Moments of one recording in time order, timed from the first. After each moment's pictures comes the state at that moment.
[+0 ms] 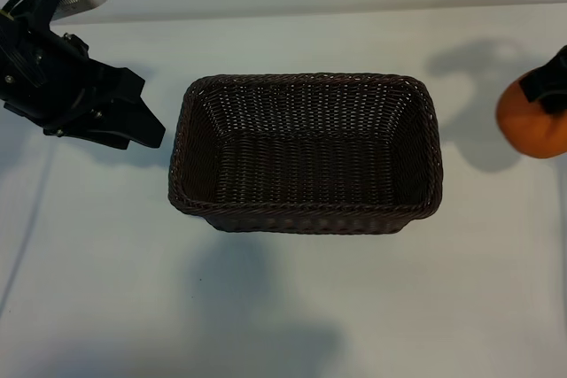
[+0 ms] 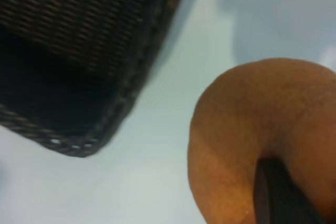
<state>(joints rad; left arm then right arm) -0.11 1.52 -1.18 -0.55 1.12 0.32 -0.02 1.44 -1.19 0.22 1.06 -0.31</state>
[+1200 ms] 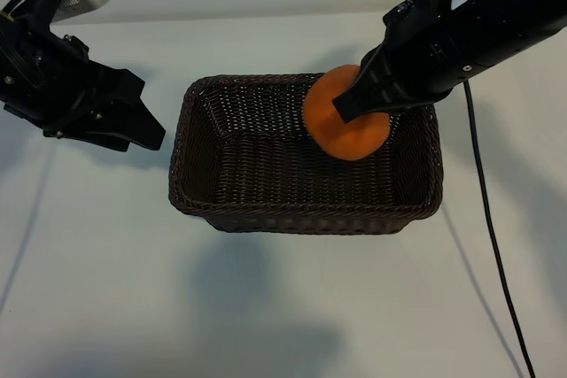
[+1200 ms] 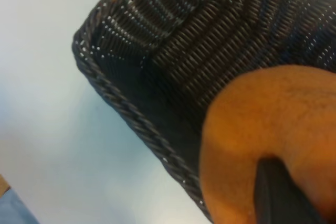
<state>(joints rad) -0.11 1.52 -1.18 -0.55 1.13 0.31 0.40 1.55 -1.28 0.40 0.84 -0.30</state>
